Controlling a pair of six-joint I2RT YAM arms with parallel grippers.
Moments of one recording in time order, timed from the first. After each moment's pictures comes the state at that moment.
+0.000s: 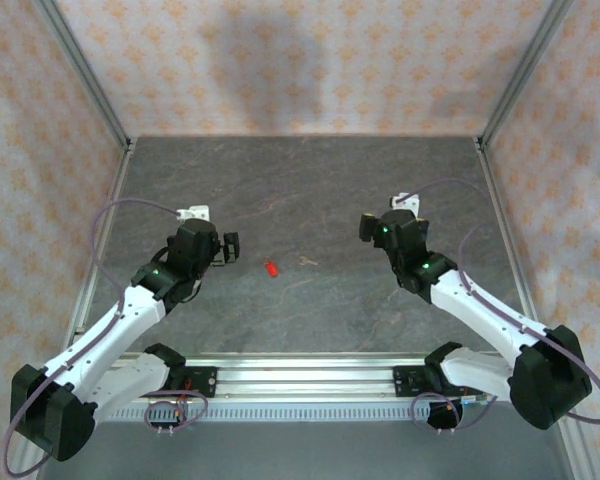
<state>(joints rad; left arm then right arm) -0.40 0.95 0.69 -0.45 -0.41 -0.36 0.52 1.10 0.68 -0.13 0.53 0.33</state>
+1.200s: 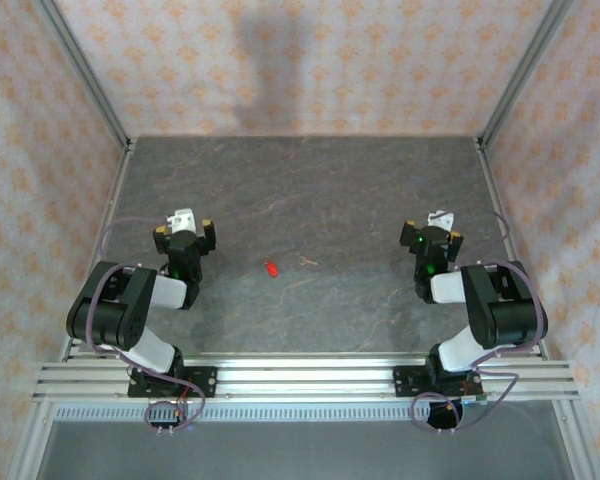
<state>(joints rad) -0.09 1.55 0.34 0.89 -0.45 -0.03 0.08 1.54 0.37 0.75 0.37 0.13</state>
